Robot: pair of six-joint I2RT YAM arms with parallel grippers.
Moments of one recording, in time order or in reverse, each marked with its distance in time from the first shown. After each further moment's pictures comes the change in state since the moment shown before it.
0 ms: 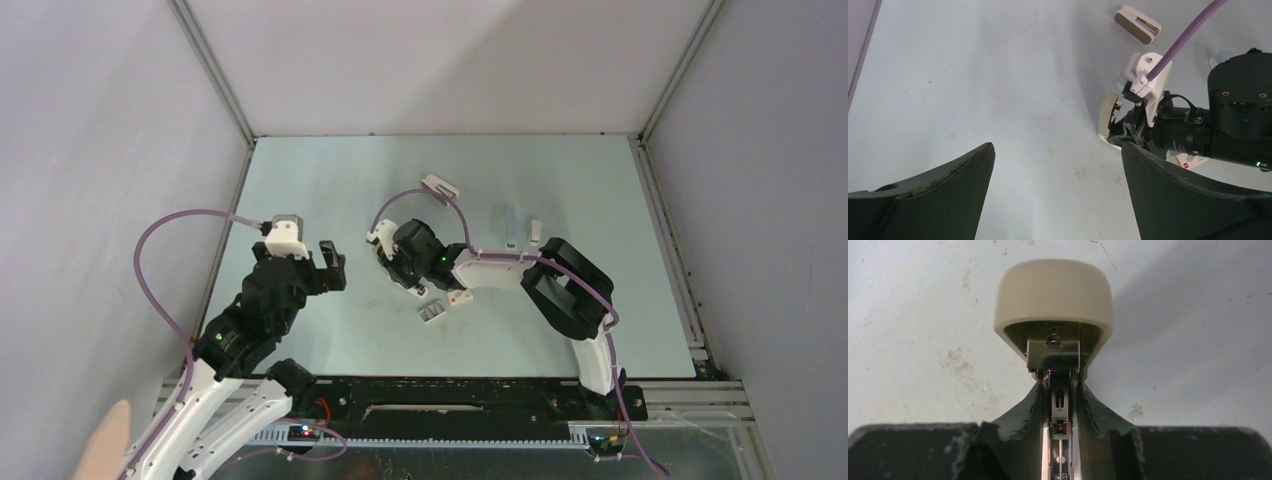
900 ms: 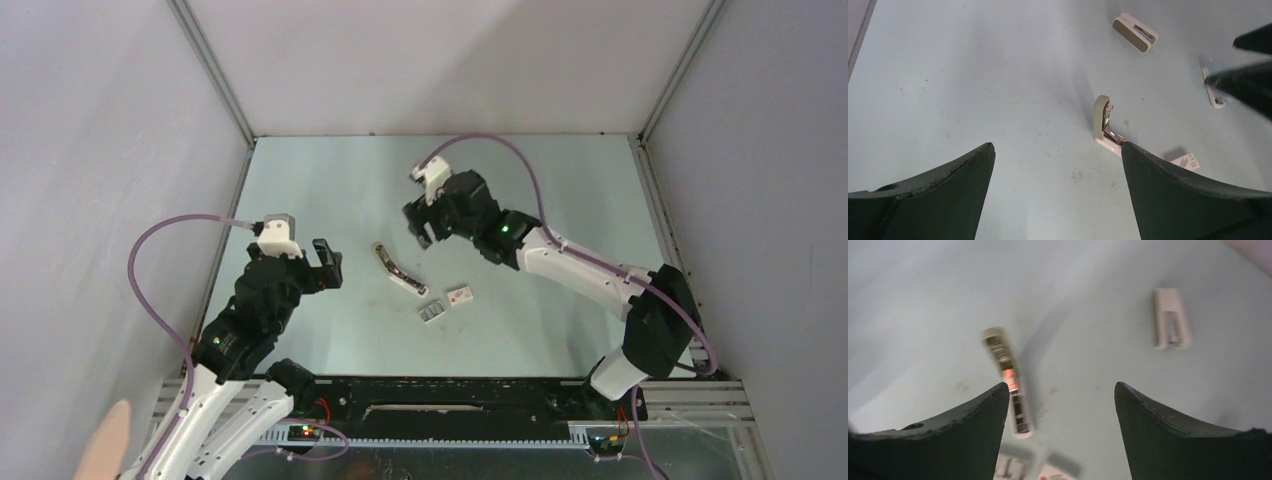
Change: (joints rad) left arm 0.114 -0.023 -0.014 0.024 0.110 -0.003; right arm -0.081 -0.423 0.000 -0.169 0.085 0.055
